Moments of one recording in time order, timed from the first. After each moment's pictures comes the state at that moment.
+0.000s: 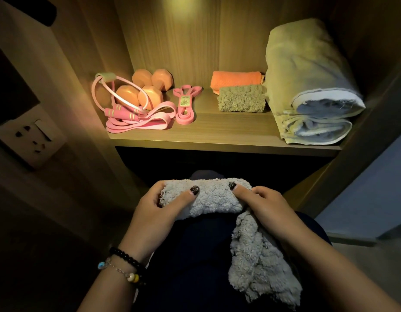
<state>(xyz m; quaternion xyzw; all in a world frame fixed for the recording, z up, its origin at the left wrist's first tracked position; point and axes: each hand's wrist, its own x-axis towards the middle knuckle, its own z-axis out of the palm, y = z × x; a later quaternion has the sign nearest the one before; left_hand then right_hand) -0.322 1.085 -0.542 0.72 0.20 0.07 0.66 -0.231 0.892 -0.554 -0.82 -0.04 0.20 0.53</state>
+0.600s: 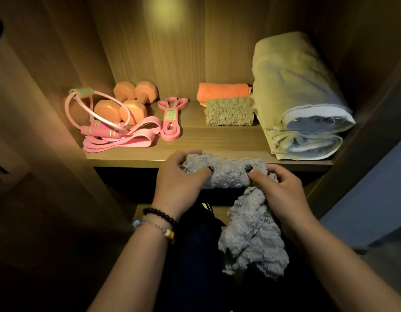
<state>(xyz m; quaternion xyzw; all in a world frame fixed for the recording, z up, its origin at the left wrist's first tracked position) -0.205 1.064 -0.517 0.76 0.16 0.15 0.61 -0.162 0.884 -0.540 -0.76 0.03 0.05 0.65</state>
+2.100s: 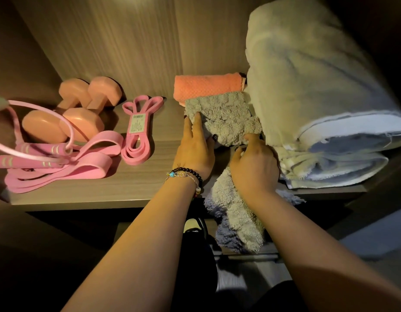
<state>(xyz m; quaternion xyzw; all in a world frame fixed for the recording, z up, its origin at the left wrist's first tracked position) 0.032 1.066 -0.595 0.93 0.07 0.14 0.32 0.019 0.942 -0.599 -0.94 -0.01 -0.21 0.27</state>
